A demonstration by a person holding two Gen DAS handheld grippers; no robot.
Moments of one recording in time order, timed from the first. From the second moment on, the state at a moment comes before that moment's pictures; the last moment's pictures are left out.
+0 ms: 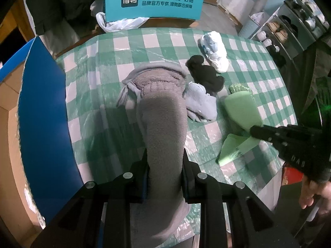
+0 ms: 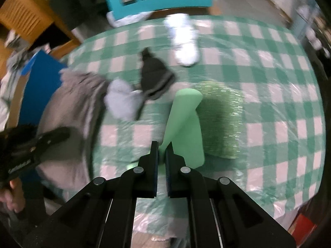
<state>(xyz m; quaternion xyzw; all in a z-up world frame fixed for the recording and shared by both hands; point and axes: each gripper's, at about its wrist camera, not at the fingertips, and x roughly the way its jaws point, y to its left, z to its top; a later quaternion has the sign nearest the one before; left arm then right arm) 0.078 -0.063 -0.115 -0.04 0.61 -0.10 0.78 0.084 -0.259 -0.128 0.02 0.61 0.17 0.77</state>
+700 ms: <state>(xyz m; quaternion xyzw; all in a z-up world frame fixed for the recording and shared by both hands) 0.069 -0.065 -0.120 -0.03 0.62 -0.11 0.77 0.072 -0.227 -0.145 -0.03 0.64 0.20 0.74</state>
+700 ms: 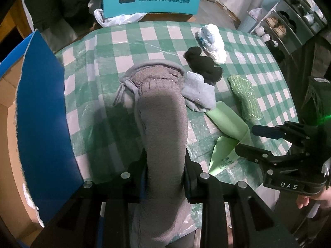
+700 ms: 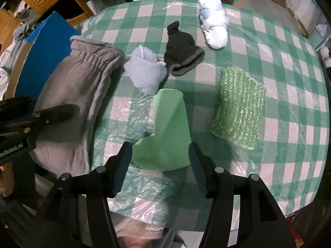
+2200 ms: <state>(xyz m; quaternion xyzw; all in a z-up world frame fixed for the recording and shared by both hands) 0.060 -0.076 -0.107 0.00 0.60 -0.10 0.79 0.067 -0.219 -0.128 -0.05 0.60 0.21 0.77</state>
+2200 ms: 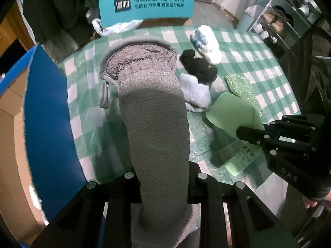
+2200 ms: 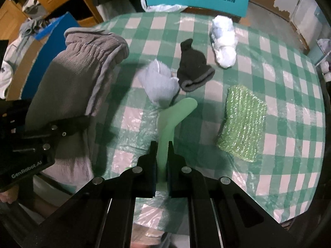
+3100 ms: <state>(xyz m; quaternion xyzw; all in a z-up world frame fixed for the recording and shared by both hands) 0.035 -0.063 -0.035 0.02 0.53 -0.09 0.84 0.068 -0.213 -0.043 -0.03 0.52 0.22 0.82</state>
